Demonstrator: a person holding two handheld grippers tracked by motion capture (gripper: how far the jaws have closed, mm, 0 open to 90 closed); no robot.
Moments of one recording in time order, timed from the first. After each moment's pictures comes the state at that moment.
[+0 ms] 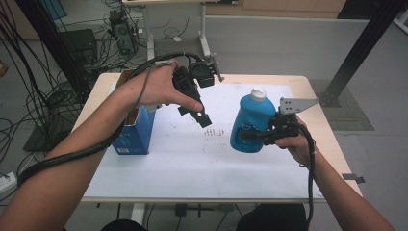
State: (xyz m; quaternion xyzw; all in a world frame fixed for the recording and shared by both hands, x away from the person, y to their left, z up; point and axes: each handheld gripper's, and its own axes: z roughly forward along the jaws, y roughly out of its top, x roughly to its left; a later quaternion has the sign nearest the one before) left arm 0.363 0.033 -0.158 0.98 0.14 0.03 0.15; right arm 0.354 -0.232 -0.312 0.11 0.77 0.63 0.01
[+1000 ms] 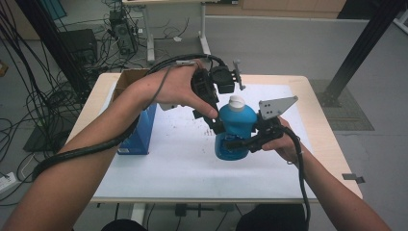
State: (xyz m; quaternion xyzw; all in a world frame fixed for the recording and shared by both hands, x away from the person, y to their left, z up) left arm 0.348 -0.004 -0.155 0.99 0.06 0.02 0.15; right arm 0.348 -0.187 -0.304 0.02 0.79 0.61 -0.04
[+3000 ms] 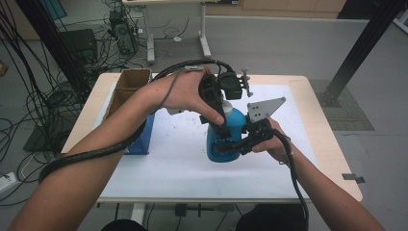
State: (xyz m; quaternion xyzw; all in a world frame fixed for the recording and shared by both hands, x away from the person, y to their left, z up) left arm 0.342 -0.016 -0.161 0.99 0.05 0.02 0.14; right arm 0.347 -0.166 -0.307 0.00 0.80 0.60 -0.04
